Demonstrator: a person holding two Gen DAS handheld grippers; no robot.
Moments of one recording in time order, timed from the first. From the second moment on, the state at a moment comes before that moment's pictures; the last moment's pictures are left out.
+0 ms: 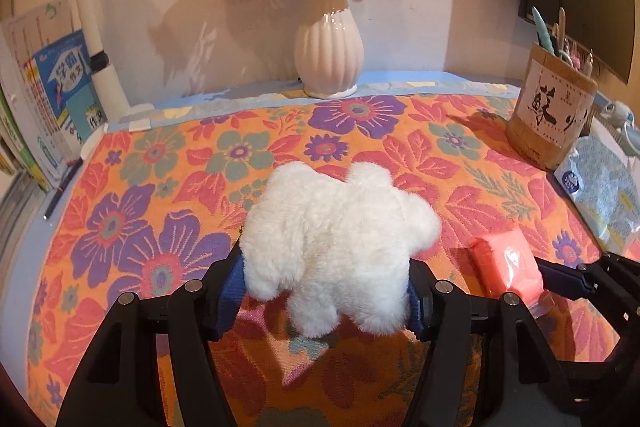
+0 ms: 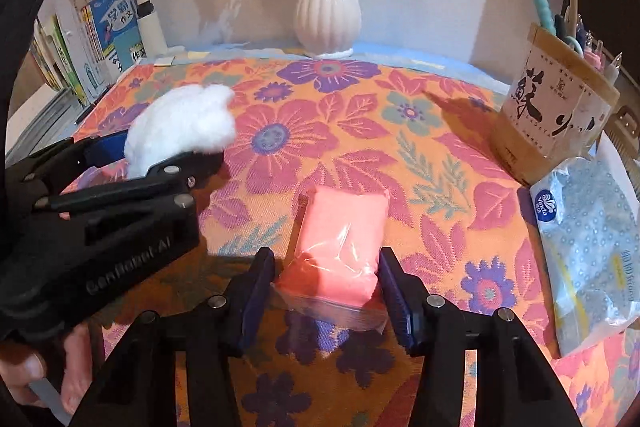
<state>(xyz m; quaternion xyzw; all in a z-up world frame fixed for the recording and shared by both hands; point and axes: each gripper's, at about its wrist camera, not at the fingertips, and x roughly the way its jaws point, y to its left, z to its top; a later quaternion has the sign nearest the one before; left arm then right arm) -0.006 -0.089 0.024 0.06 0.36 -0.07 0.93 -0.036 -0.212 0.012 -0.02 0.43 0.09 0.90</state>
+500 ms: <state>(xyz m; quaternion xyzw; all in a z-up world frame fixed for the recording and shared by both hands) -0.007 -0.091 0.025 0.08 0.35 -0.05 0.93 -0.051 -0.220 0.026 0.01 0.39 0.10 0.92</state>
